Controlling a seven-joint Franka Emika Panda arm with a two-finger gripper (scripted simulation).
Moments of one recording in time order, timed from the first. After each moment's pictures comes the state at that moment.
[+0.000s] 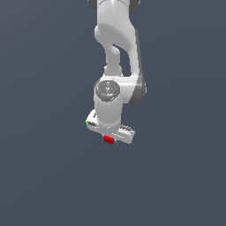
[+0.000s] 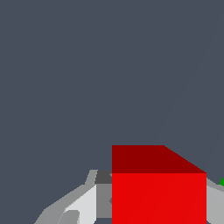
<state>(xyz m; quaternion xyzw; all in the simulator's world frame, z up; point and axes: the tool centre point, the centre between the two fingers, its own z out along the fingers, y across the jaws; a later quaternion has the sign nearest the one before) 0.058 -0.014 0.116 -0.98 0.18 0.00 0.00</state>
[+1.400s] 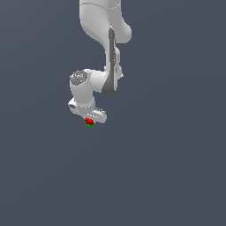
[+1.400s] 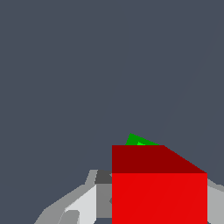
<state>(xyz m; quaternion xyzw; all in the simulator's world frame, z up) -0.077 -0.131 0.065 -0.98 0.19 0.00 0.00</state>
